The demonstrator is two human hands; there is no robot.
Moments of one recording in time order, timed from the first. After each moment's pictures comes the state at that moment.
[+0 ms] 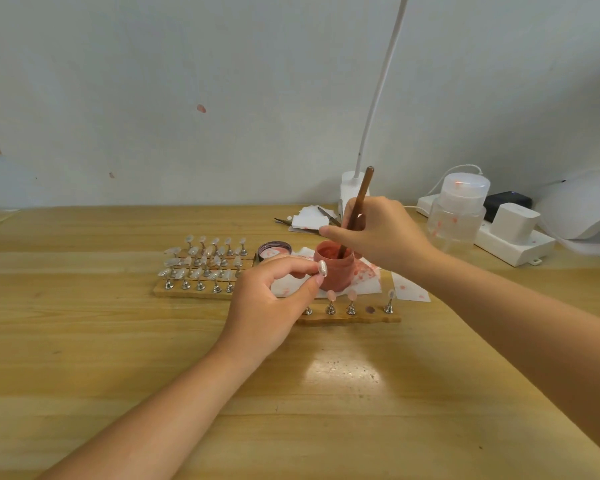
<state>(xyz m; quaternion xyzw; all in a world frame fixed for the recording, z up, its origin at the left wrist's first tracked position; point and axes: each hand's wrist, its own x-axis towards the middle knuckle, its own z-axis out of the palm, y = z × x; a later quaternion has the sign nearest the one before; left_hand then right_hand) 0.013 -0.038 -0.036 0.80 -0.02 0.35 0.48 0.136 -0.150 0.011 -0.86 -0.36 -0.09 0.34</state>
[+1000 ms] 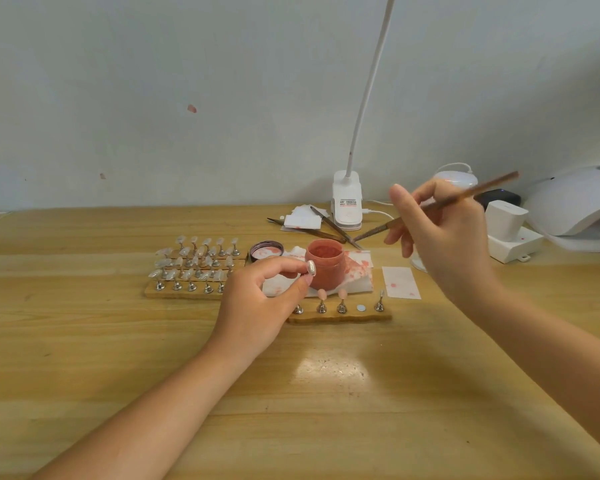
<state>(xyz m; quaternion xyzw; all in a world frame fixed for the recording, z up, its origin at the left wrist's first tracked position) 0.013 -0.037 -0.038 0.81 -0.01 0.35 0.47 0.116 -0.202 0.010 -0.70 -0.32 -0.18 0.62</state>
